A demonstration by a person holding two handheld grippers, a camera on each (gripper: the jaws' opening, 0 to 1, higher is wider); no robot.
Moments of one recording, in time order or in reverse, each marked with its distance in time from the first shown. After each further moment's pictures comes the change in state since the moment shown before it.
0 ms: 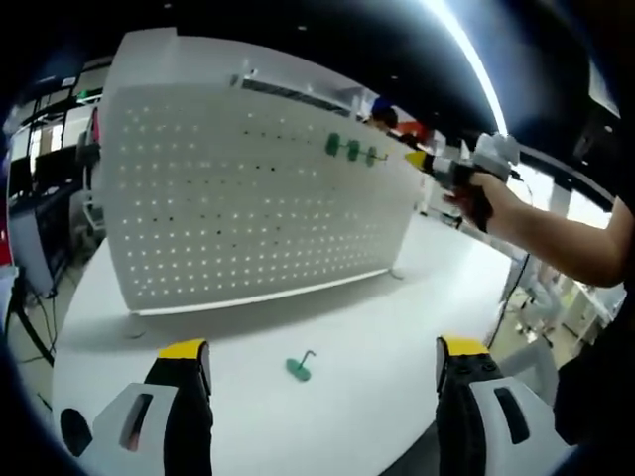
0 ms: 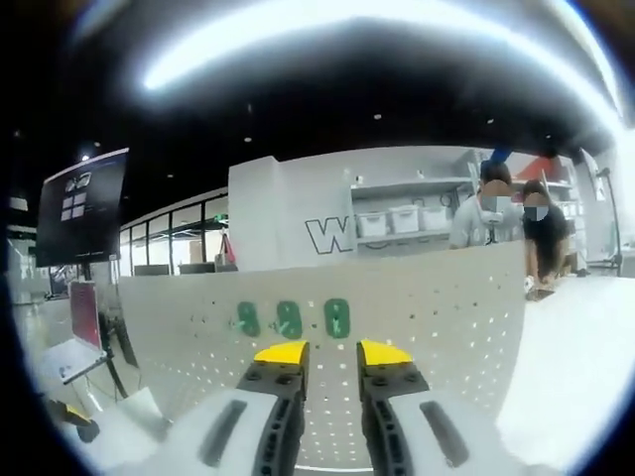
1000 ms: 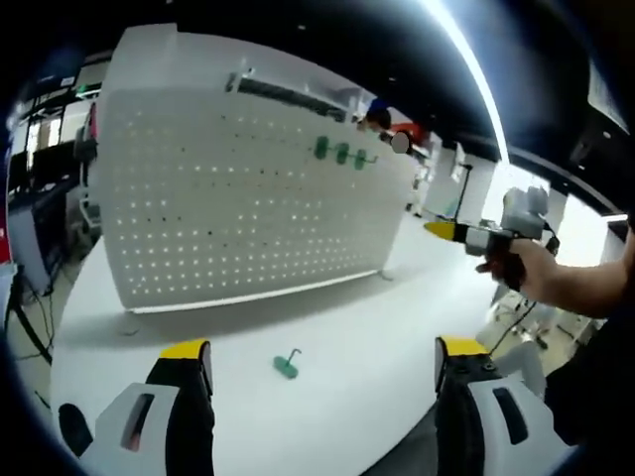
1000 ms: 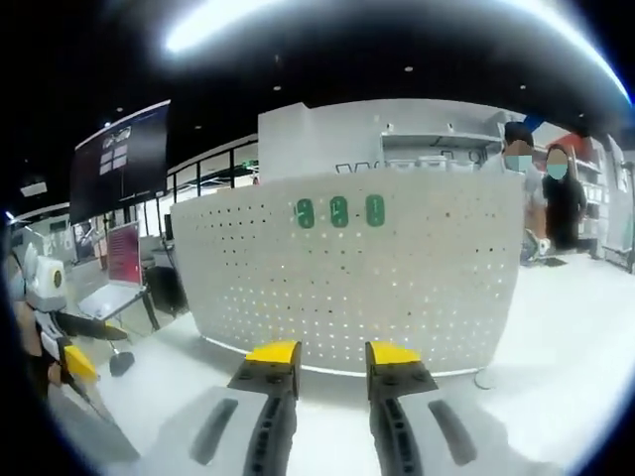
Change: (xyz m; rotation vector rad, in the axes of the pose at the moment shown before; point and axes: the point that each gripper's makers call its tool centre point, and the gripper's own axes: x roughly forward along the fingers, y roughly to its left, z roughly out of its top) left arm -0.014 -0.010 0.001 0.052 0.030 0.008; right arm -0.101 0.032 -0.084 -0.042 0.261 0.135
